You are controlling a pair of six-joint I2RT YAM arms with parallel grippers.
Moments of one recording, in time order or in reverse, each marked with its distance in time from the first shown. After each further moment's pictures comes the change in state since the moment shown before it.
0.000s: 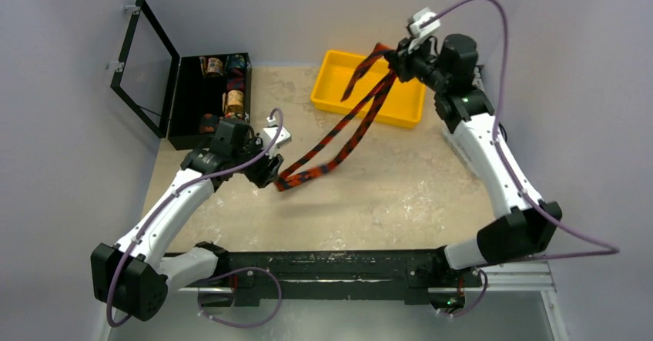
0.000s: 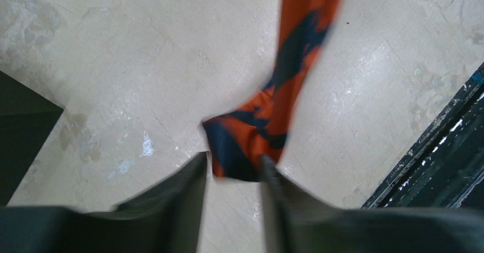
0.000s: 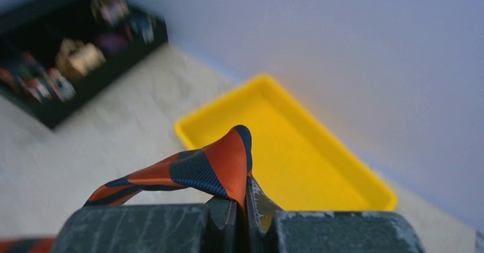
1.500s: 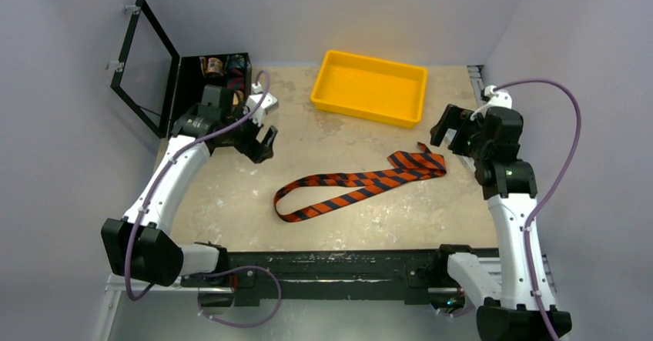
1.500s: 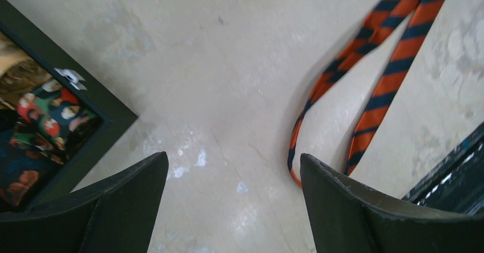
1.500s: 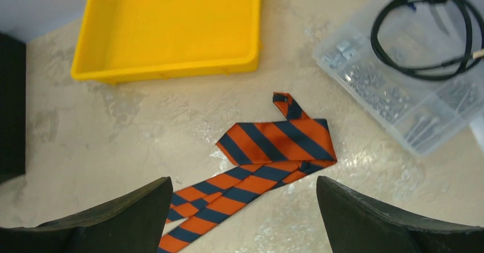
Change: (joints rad) left arm 0.164 0.204 0.322 -0.126 0.054 0.003; right arm -0.286 -0.591 -0.430 -0.452 0.282 0.498
